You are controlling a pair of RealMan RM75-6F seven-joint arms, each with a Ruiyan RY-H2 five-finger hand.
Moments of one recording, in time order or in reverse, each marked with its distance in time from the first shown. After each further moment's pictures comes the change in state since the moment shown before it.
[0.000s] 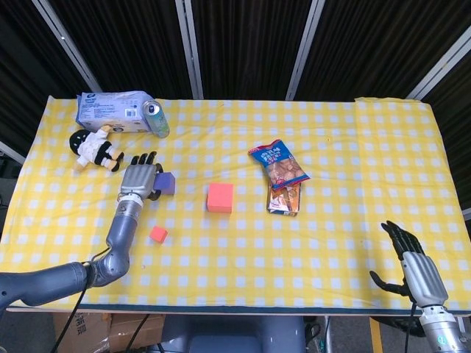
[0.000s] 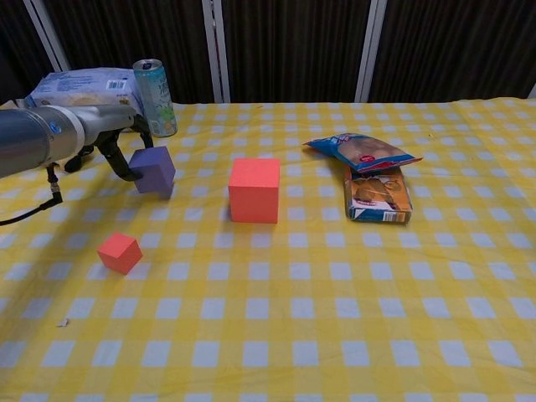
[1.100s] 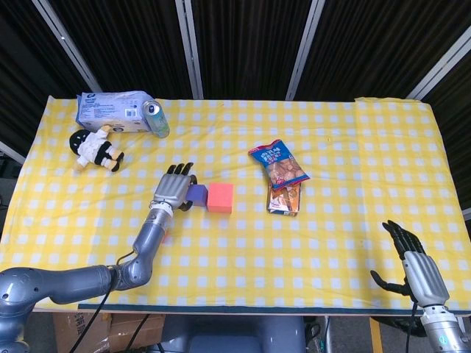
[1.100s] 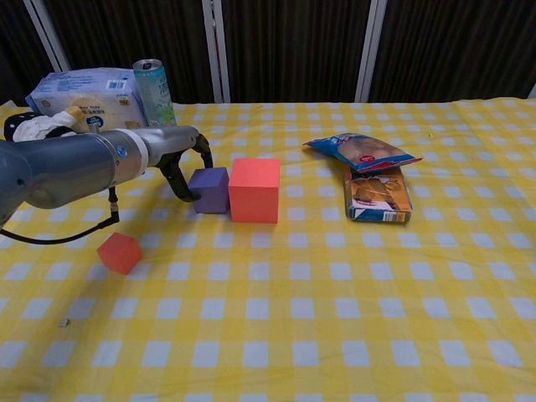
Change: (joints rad) left arm -0.101 -0.142 0.023 0.072 0.004 -0.037 -0.030; right arm 0.001 0.008 0.002 0.001 0.002 -0.003 0.022
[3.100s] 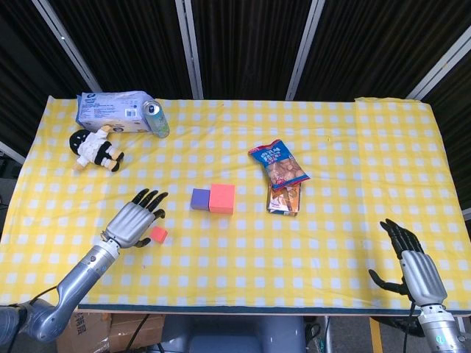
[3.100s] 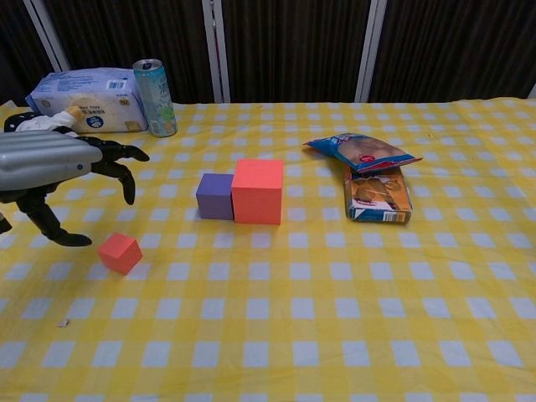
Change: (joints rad) left arm 0.295 0.428 0.349 -0.402 0.739 0.137 -0.250; right arm 0.001 -0.018 0.004 0.006 -0.010 0.015 -0.039
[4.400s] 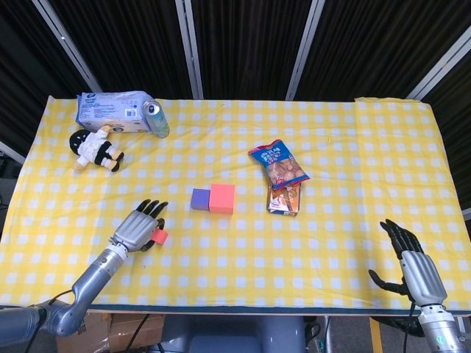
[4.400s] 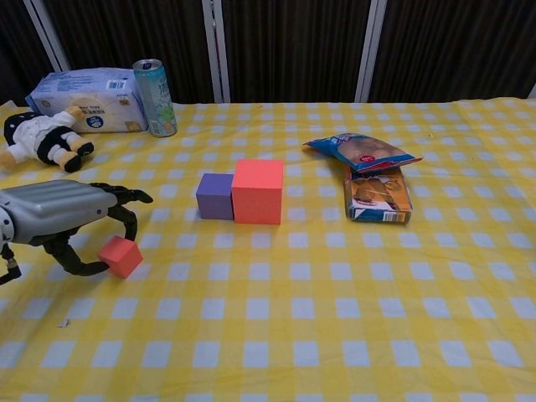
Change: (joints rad) left arm 0.050 -0.171 -0.058 0.187 -0.064 -0.104 0.006; right arm -0.001 0.004 -0.002 -0.003 -0.002 0.001 0.008
